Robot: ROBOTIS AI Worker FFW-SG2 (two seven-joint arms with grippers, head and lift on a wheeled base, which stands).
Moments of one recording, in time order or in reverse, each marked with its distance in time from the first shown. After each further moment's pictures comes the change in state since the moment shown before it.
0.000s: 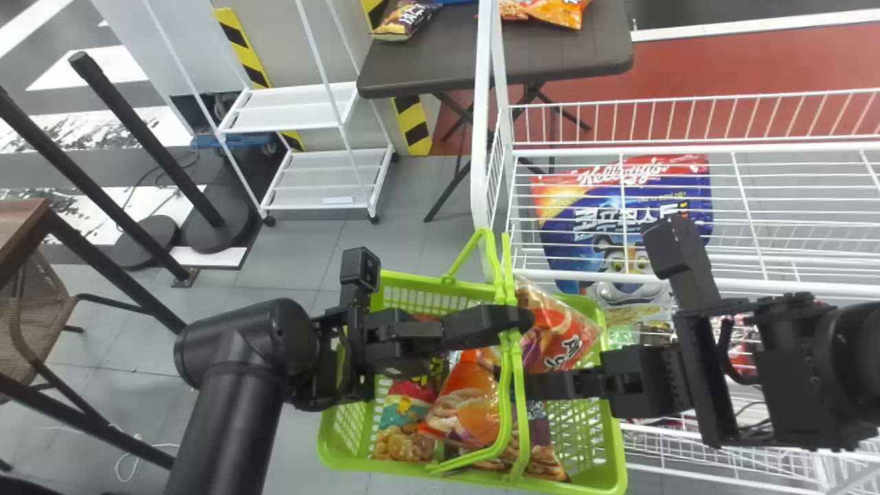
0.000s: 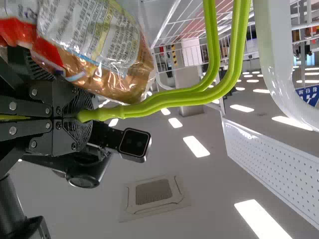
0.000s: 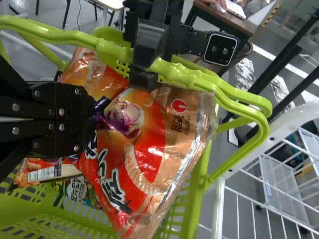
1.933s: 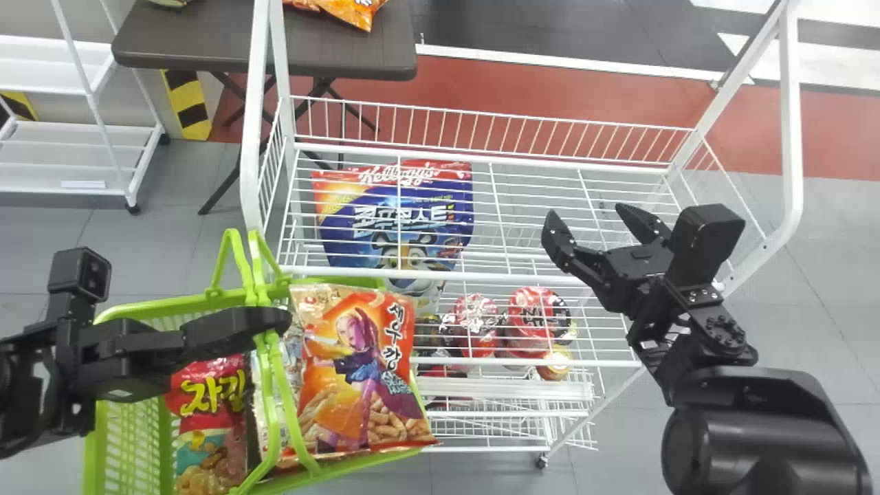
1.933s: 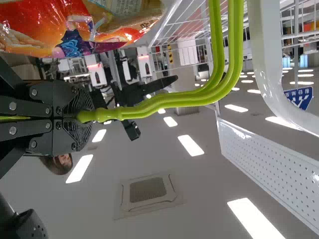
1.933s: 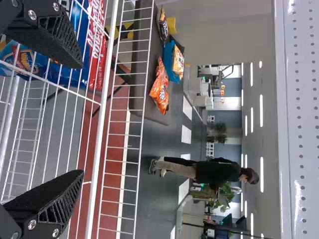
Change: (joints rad) left arm 0.017 0.013 0.020 0.000 0.016 0.011 0.000; right arm 0.246 -0.026 -0.375 0.118 0.590 -1.317 0.007
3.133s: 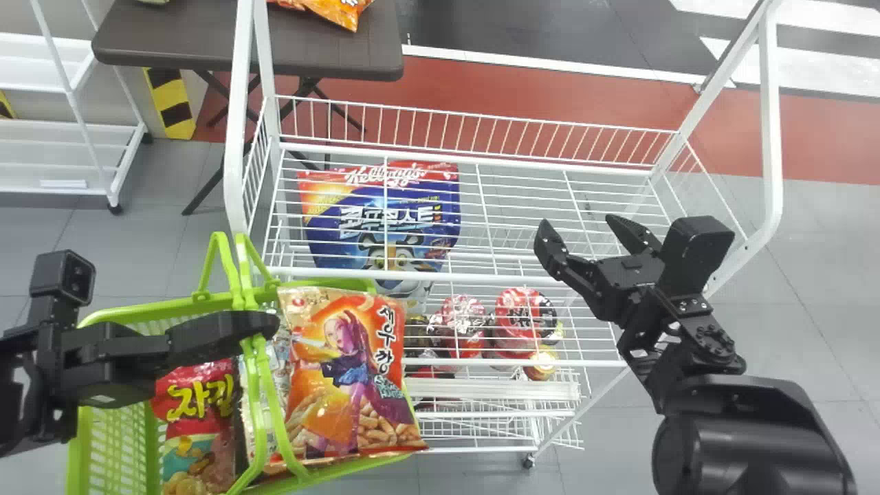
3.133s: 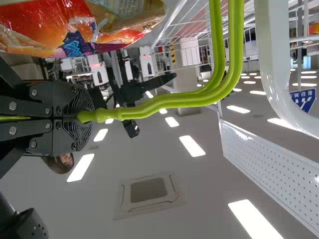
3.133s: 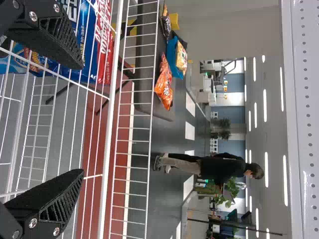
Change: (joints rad) left arm 0.000 0.000 -0.004 0.000 -0.001 0.007 0.000; right arm 0.013 0.000 -0.013 0.000 -0.019 0.006 -0.001
